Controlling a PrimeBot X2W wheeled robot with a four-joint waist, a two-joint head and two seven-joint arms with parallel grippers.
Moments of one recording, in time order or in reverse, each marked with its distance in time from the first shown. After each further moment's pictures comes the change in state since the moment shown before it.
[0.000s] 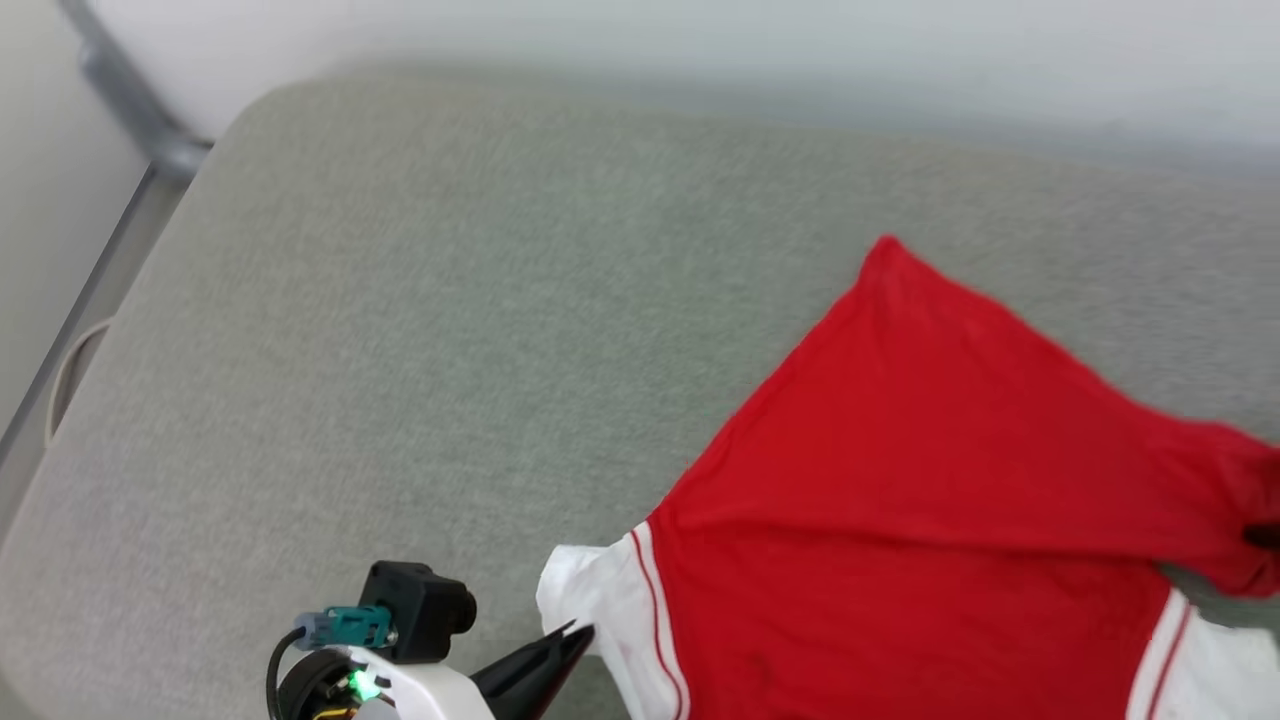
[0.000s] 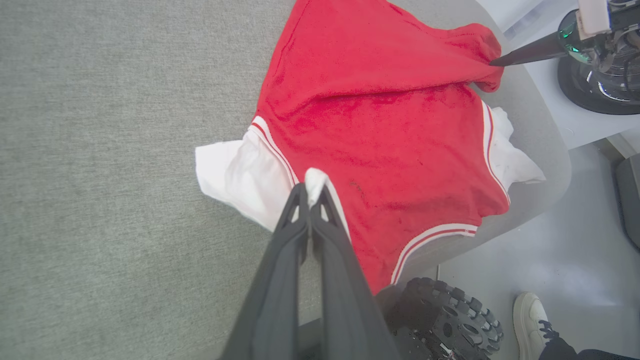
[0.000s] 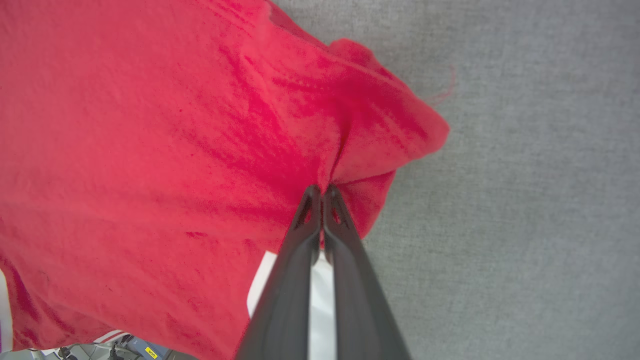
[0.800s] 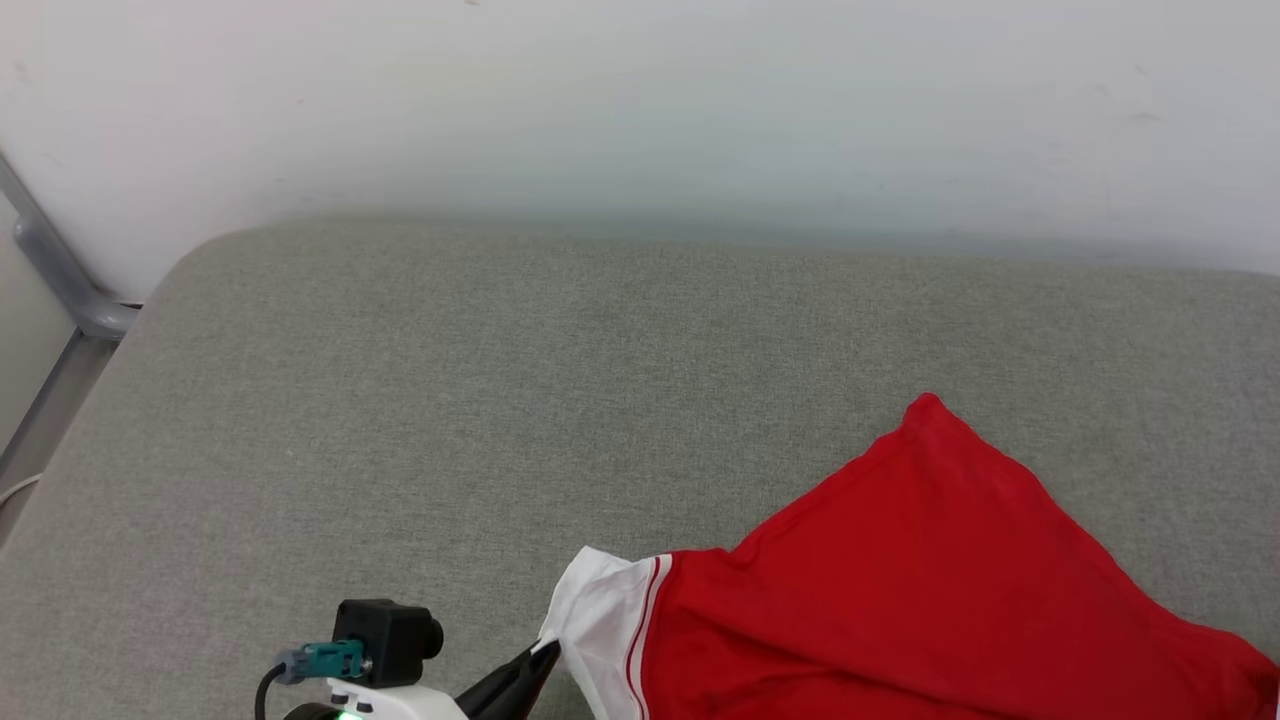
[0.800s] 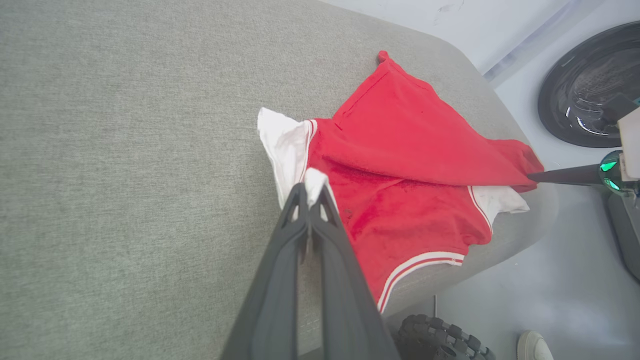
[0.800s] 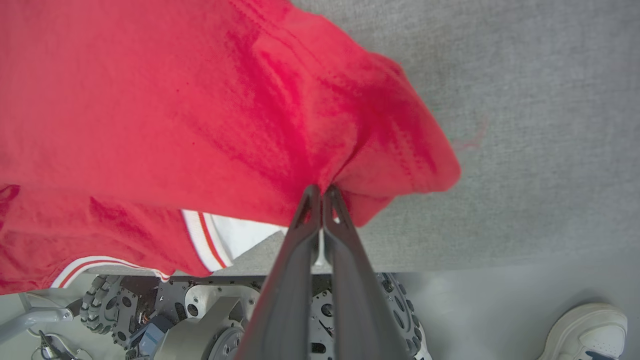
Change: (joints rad) left arm 0.088 -0.063 0.031 0.146 -0.040 0.022 -0.124; right arm 0.409 0.076 -0.076 -0.116 0.072 0.000 -0.132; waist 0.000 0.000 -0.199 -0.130
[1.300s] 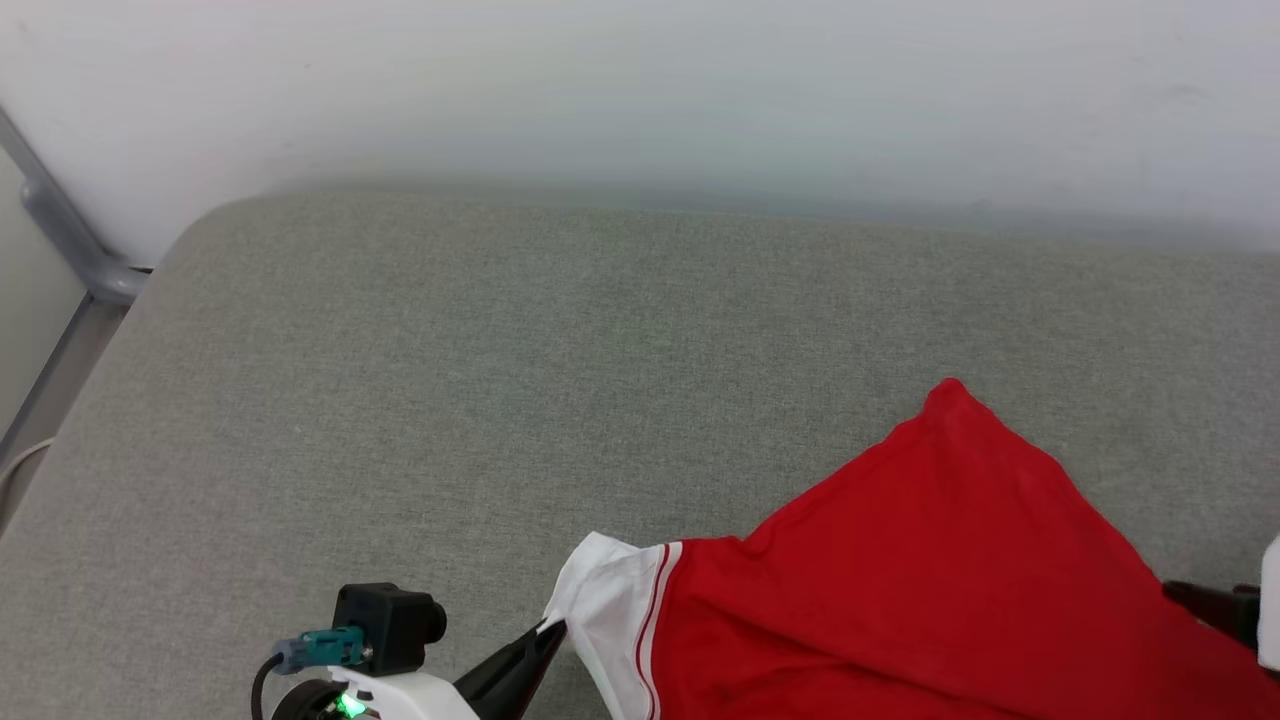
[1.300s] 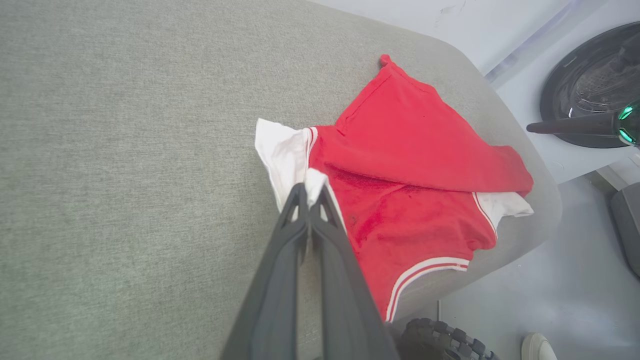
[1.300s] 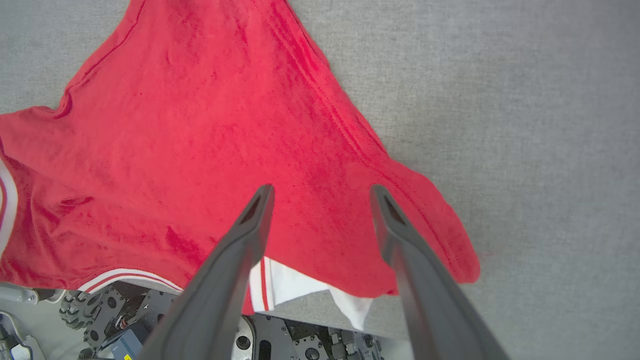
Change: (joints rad) left arm -0.019 0.006 0.000 -0.017 0.016 -0.008 -0.006; right arm -0.090 -0.100 0.143 -0.118 0.105 0.000 -0.005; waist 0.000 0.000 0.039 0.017
